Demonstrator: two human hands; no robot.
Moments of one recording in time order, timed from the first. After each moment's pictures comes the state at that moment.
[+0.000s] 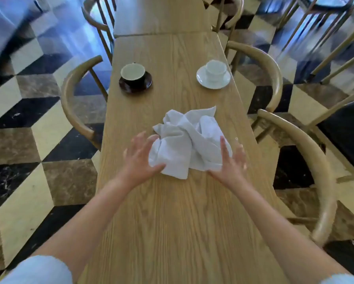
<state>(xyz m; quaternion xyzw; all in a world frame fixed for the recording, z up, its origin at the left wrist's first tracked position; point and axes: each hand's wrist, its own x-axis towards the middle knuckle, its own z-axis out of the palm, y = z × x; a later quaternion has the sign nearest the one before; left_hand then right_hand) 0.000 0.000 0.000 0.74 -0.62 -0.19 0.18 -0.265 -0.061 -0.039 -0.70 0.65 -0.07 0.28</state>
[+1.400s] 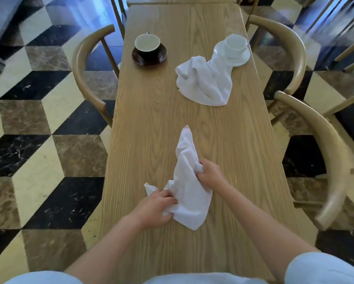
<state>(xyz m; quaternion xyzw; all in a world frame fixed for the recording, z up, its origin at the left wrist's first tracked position) -0.039 0.156 -0.079 0.62 -0.69 -0.38 0.01 -0.217 0.011 -0.087 -0.69 0.59 0.00 0.43</state>
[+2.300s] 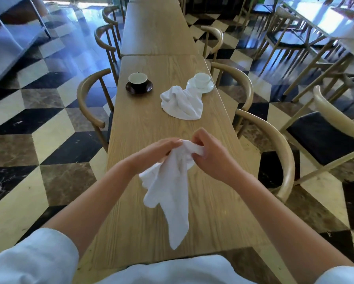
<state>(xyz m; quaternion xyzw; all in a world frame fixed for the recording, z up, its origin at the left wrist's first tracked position) -0.069 0.132 0.113 0.47 -0.61 -0.58 0.28 -0.257 0.107 0.118 -0.82 0.40 -0.29 0.29</state>
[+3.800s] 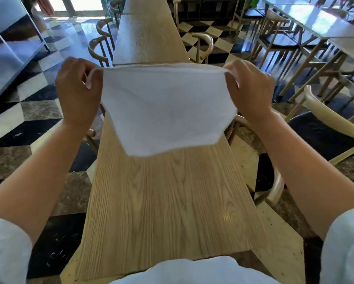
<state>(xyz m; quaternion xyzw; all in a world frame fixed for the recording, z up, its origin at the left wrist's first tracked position) -0.014 0.076 0.200 0.62 -0.57 0.24 0.48 -0.337 -0.011 0.201 -0.77 0.38 -0.48 -0.20</state>
